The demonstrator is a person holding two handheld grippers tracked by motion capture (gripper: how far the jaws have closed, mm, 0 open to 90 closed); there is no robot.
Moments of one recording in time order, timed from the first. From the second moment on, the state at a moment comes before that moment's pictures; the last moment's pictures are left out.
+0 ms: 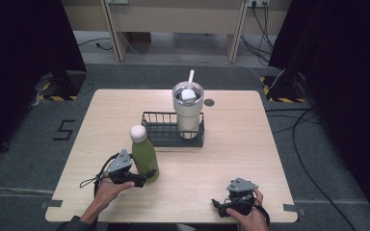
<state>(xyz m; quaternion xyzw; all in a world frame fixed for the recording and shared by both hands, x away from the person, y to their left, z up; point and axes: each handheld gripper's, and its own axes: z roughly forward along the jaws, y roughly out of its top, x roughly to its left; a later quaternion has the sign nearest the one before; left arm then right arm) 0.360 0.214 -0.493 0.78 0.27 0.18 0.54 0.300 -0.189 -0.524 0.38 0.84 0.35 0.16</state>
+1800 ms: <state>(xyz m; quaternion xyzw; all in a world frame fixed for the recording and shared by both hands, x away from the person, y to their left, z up) 0.396 0.207 -0.409 0.76 0.26 0.19 0.57 0.299 -0.190 -0.525 0.38 0.84 0.36 0.16</state>
